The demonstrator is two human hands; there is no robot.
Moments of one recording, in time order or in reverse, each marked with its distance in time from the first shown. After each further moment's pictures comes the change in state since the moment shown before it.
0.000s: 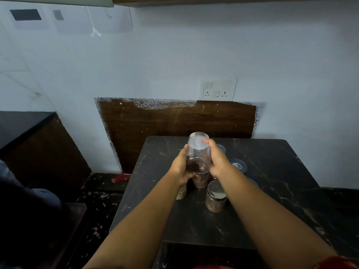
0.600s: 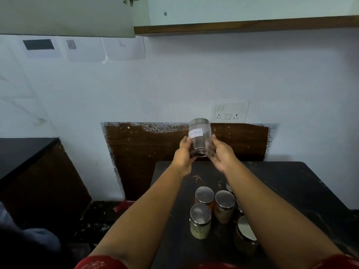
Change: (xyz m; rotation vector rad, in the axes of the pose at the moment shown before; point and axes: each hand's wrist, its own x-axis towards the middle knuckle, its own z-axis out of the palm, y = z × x) left_hand 0.072 0.137 -0.027 0.244 -0.080 0.373; right_hand 0.047 -0.065 0.104 0.037 -0.048 -0.271
